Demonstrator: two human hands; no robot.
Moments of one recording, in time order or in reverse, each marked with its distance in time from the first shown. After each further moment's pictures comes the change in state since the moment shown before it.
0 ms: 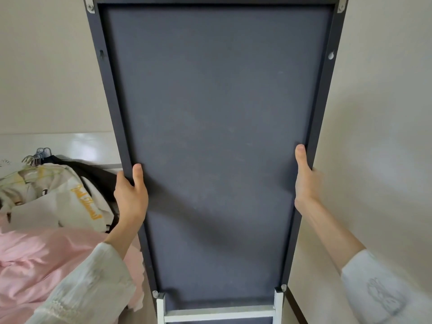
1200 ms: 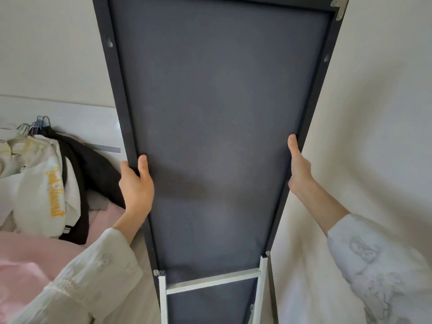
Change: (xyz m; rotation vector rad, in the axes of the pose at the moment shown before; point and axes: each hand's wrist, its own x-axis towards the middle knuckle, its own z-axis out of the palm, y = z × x) left_hand 0.173 -0.094 0.461 0.212 0.249 -0.208; right_hand 0.559 0.150 0.227 -0.100 -0.548 0.358
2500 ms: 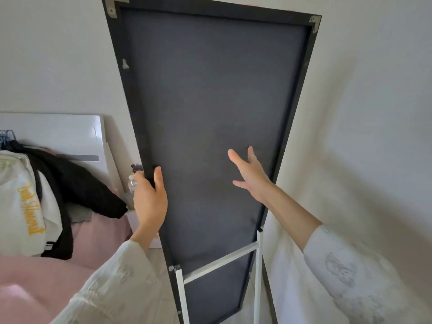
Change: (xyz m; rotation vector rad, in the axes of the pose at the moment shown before) left_hand -0.040 -0.017 0.024 0.114 -0.199 0.063; right_hand -0.052 0.037 0.022 -0.229 -0.233 -0.067
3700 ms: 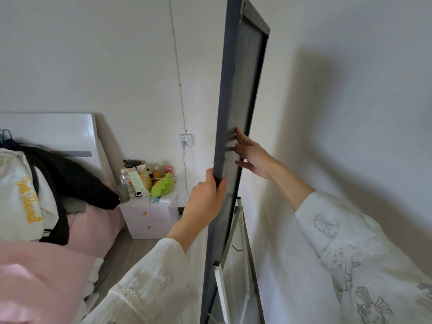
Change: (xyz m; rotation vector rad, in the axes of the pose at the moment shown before) left_hand -0.178 0.087 0.028 0.219 -0.569 0.362; right_hand -0.069 -0.005 -0.105 -0.108 -0.190 -0.121
